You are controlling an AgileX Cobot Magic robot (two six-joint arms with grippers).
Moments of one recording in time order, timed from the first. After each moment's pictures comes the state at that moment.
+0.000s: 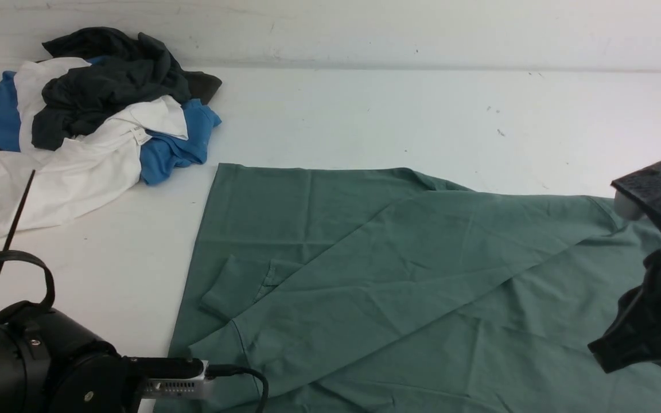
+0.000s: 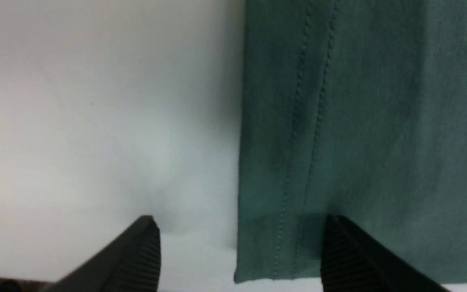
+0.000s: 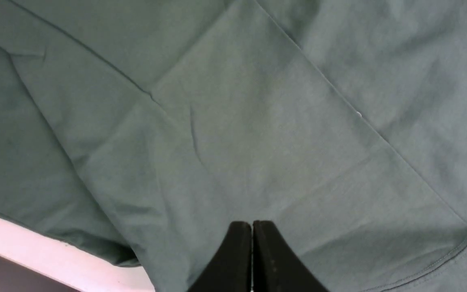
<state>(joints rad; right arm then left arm) 0.46 1.18 -0.96 -0.02 1.20 0.02 -0.57 1.42 -0.54 -0.06 0.86 -0.59</state>
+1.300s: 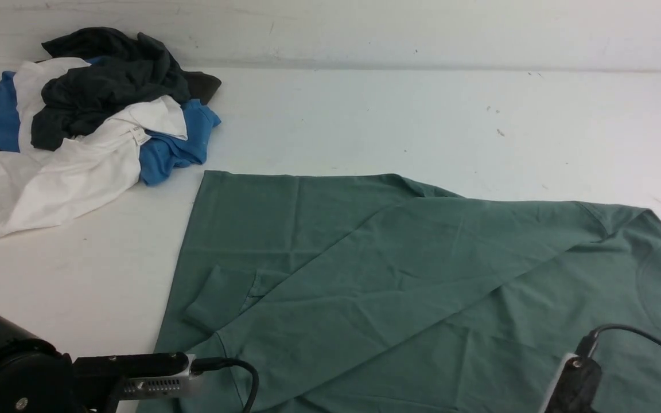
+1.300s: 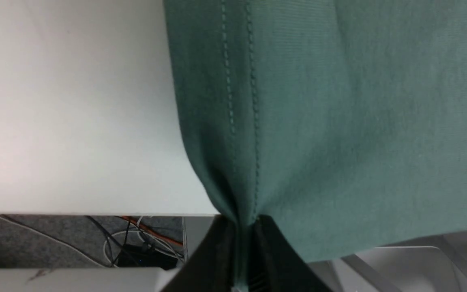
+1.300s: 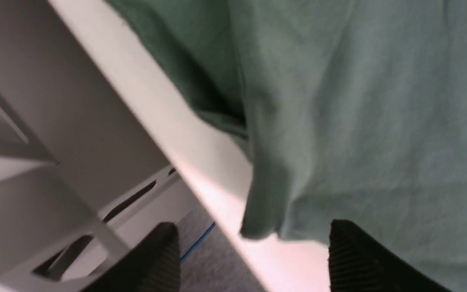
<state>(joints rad) 0.76 1.18 -0.49 0.09 0.89 -0.24 -0.57 1.23 -0.54 -0.15 0.97 -0.54</state>
